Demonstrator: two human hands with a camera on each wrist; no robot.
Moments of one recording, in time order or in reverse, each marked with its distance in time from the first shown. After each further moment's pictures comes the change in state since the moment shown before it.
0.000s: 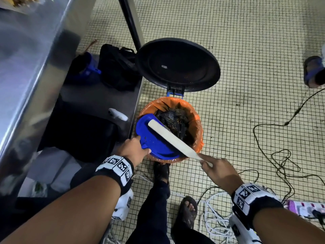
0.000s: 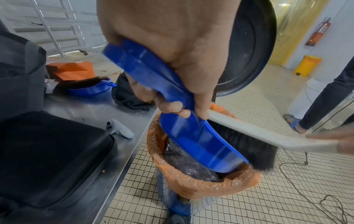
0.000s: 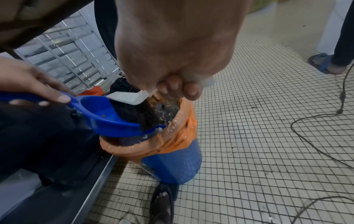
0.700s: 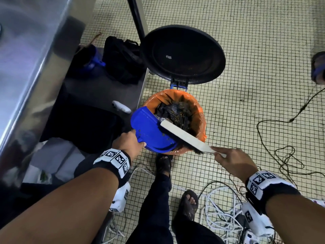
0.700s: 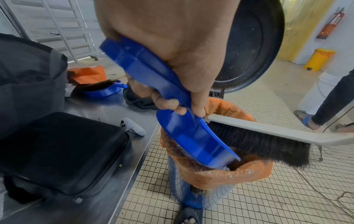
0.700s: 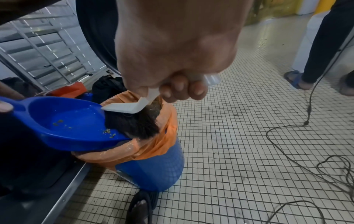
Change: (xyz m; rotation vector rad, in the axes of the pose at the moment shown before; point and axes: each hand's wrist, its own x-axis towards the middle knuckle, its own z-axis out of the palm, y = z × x) left_hand -0.006 -0.028 0.011 0.102 0.068 -0.046; right_hand -0.003 0.024 -0.022 -0.157 -0.061 0.047
